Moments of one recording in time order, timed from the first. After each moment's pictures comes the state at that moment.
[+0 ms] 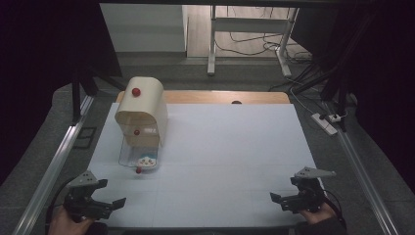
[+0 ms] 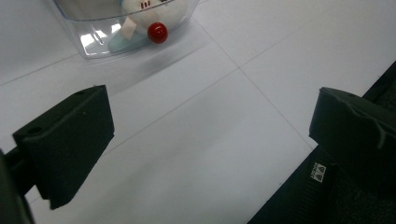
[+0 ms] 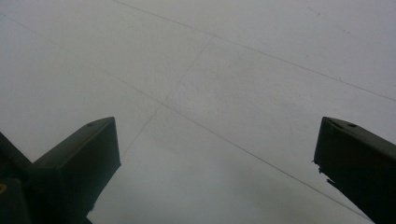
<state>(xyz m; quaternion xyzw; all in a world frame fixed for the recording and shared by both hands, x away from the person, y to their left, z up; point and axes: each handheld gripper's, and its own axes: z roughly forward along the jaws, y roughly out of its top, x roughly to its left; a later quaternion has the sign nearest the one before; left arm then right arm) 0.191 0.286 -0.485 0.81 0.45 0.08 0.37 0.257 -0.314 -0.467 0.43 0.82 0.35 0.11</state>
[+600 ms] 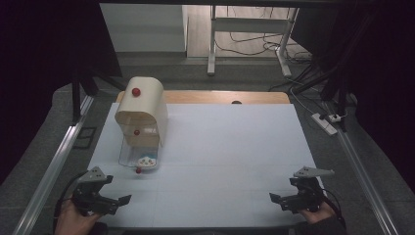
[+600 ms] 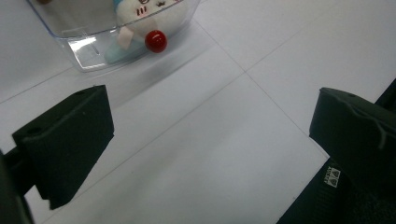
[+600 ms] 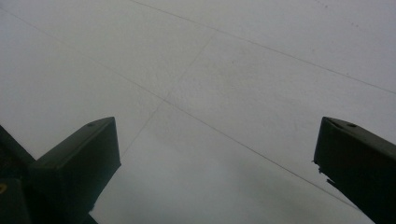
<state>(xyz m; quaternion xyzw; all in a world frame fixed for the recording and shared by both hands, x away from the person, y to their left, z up) 0.207 0.274 -0.488 0.82 0.44 0.08 0.35 0.260 -0.314 -0.469 0.43 0.83 0.35 0.10</state>
